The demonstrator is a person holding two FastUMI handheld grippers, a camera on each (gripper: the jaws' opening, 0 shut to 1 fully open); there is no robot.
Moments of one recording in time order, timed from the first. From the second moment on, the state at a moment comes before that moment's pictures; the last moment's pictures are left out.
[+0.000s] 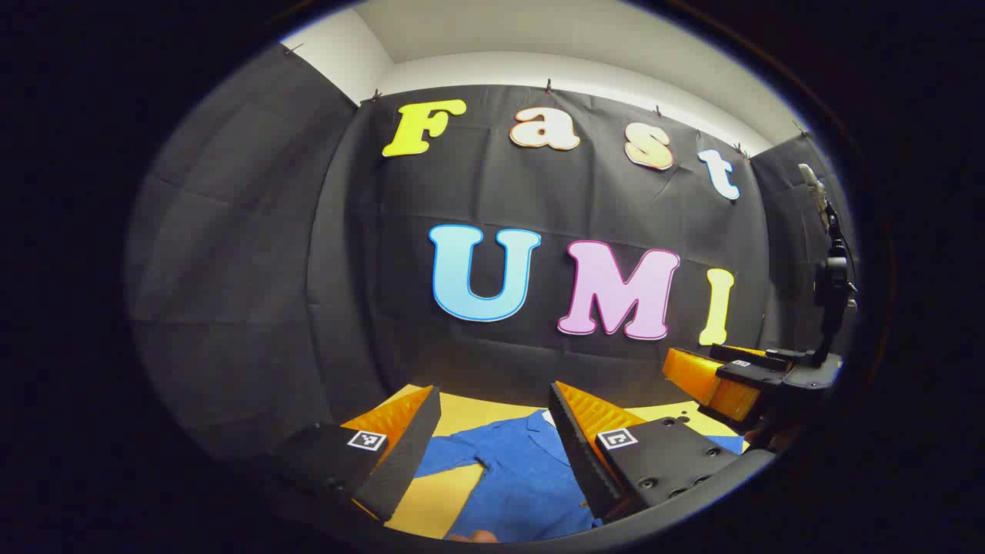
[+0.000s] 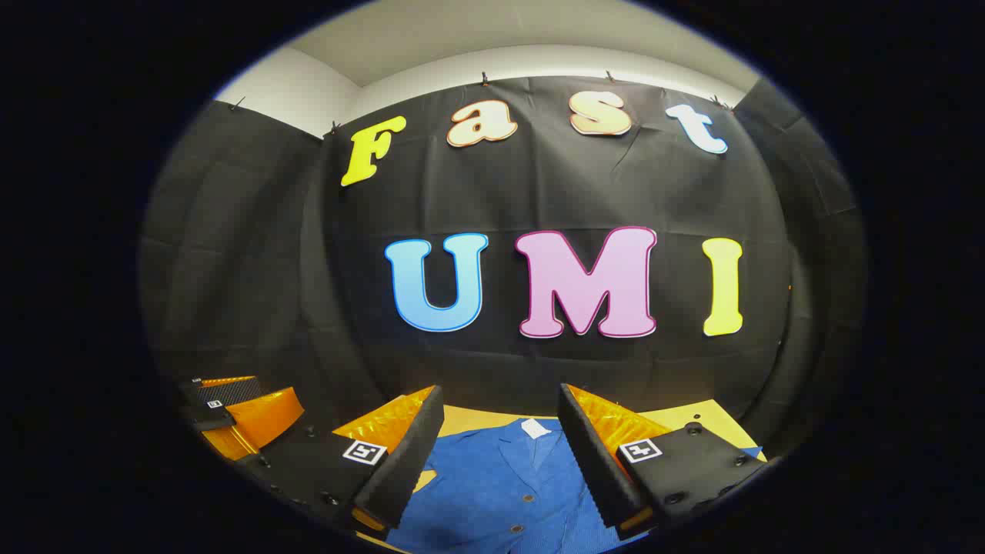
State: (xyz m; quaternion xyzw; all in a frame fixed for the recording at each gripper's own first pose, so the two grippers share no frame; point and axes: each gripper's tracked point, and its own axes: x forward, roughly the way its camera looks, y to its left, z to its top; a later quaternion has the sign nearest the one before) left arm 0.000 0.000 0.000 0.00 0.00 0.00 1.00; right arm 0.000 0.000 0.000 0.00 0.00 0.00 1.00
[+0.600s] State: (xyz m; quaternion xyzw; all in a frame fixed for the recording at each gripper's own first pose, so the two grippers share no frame) left arm 0.009 -0.014 0.004 0.02 -0.01 -0.06 1.00; right arm -0.027 -0.032 0.018 -0.02 -0.03 -0.08 1.00
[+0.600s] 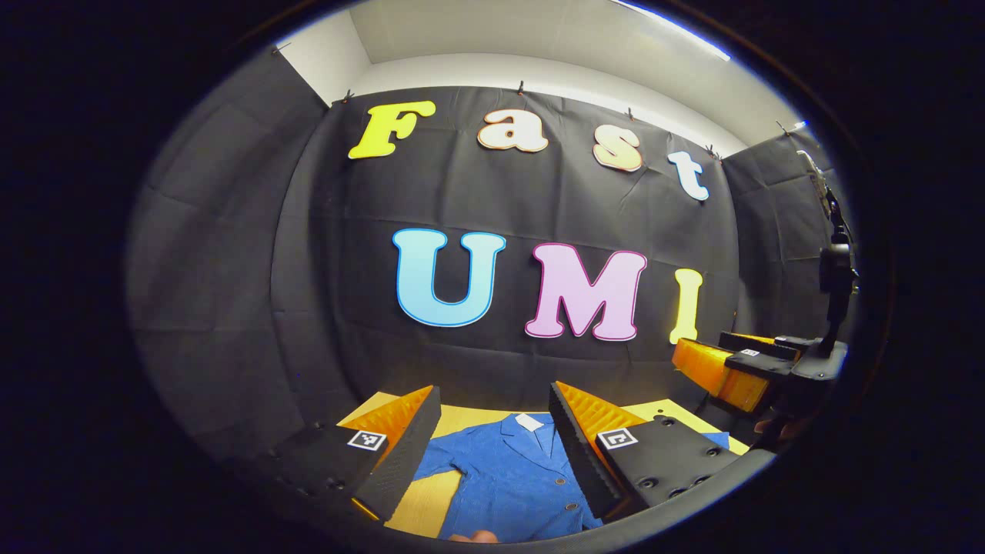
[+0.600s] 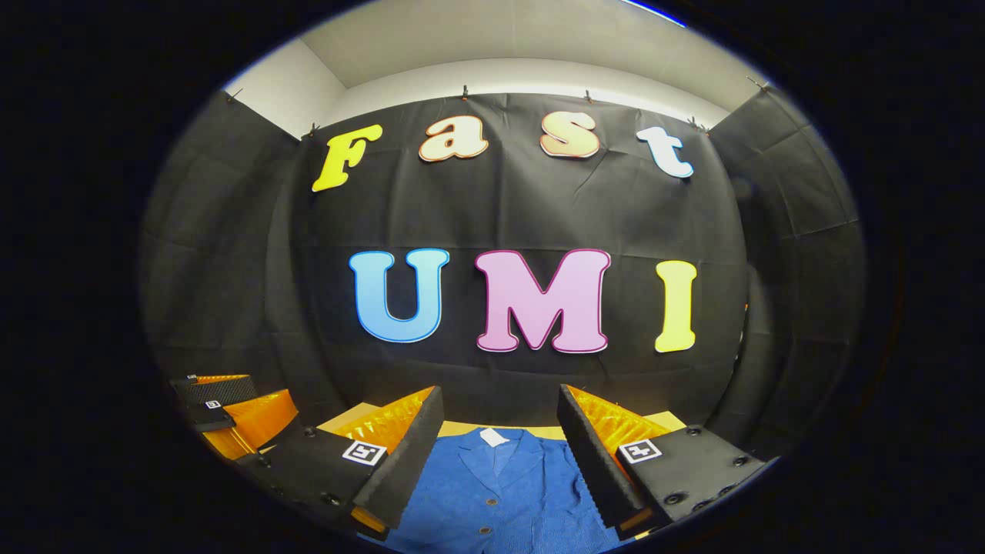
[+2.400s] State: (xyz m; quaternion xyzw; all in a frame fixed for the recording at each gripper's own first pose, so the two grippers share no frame) left arm 0.045 -0.028 -0.025 0.03 0.03 -0.10 0.99; right arm -0.048 -0.118 -0.023 0.01 0.03 -0.21 0.98
